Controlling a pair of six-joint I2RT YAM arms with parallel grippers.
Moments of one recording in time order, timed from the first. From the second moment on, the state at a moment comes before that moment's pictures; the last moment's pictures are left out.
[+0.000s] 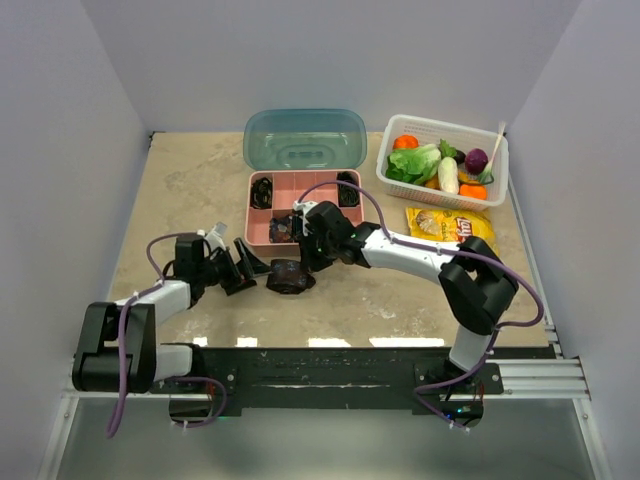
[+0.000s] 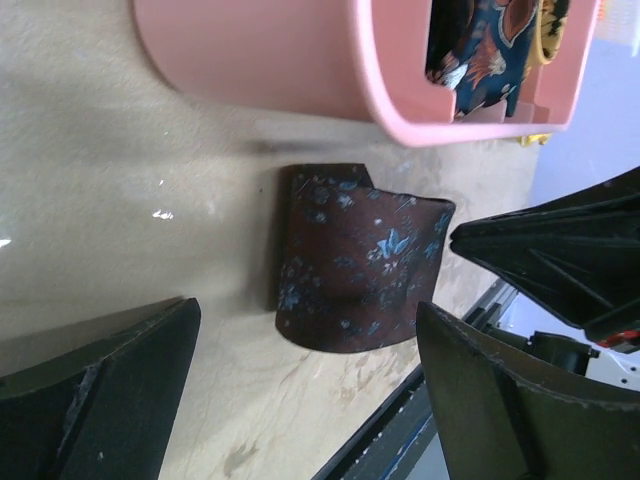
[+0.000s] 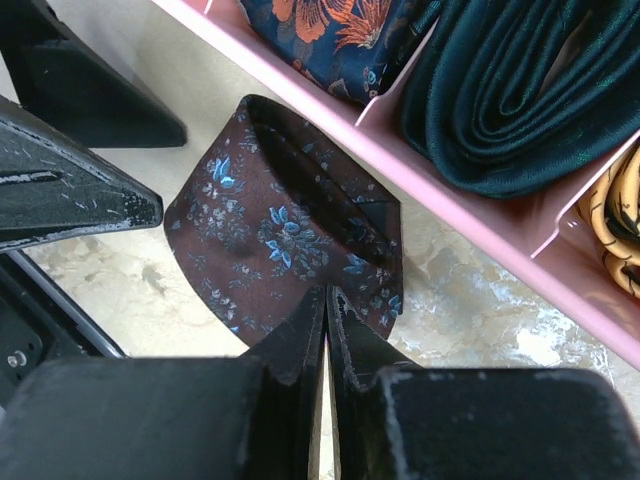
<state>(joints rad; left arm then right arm) -0.03 1.27 0.34 0.14 0.69 -0.65 0.86 1.78 1.20 -0.26 -0.12 0.39</state>
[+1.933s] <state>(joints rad) -0.39 1.43 0.34 0.42 0.57 -0.78 0.82 1.58 1.03 -0.18 -0.14 0.44</state>
